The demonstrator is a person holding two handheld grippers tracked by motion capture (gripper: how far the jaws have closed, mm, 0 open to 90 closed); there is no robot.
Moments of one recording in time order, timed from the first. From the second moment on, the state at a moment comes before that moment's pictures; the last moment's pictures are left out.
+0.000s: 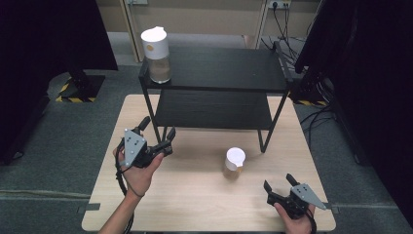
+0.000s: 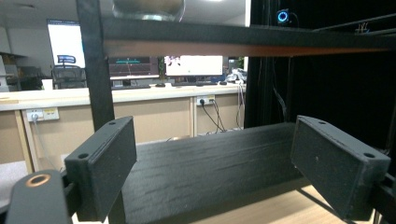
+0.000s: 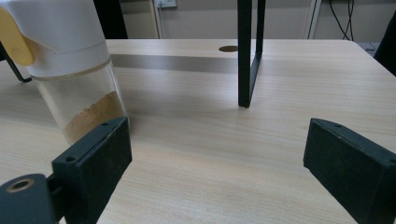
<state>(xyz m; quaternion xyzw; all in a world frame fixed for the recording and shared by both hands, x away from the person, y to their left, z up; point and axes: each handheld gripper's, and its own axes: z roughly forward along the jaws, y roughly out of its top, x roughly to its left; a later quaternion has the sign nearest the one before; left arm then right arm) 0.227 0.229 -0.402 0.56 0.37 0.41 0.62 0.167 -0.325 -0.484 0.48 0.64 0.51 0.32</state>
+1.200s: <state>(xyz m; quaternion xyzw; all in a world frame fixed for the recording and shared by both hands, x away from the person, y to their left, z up) 0.220 0.236 -0.474 0.61 0.41 0.36 0.58 0.167 -0.325 -0.484 0.48 0.64 0.51 0.32</state>
